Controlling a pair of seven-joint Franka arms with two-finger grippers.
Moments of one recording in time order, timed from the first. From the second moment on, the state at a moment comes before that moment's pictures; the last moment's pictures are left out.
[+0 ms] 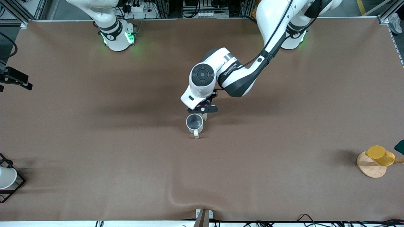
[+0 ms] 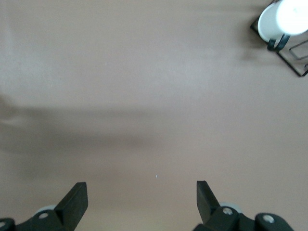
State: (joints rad) left arm -0.58 0.72 -0.31 -1.27 -0.02 1.87 -0.90; right arm -0.12 0.03 -0.03 -1.54 0.00 1.53 -0.20
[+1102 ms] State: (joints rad) left arm -0.59 0.73 -0.31 -1.25 -0.04 1.96 -0.96; right arm -0.16 0.03 -0.02 -1.54 0.00 1.50 -0.21
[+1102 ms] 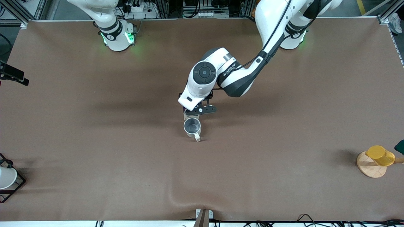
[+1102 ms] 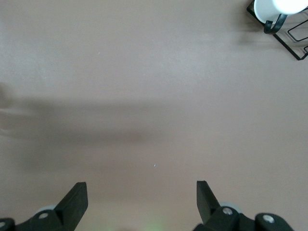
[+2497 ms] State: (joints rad) left arm -0.13 0.22 -0.18 -1.36 0.12 1.48 -0.42; right arm -0.12 0.04 0.00 -1.56 0.00 1.48 -0.23
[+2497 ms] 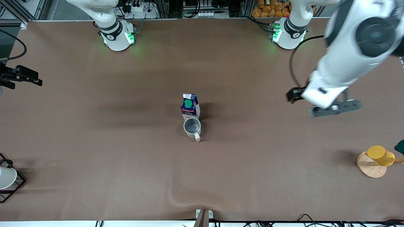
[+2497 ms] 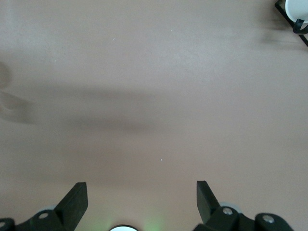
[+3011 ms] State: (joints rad) left arm -0.04 0.13 -0.17 -1.41 0.09 1.48 -0.15; right arm -0.12 0.03 0.00 -1.55 0.00 1.49 -0.22
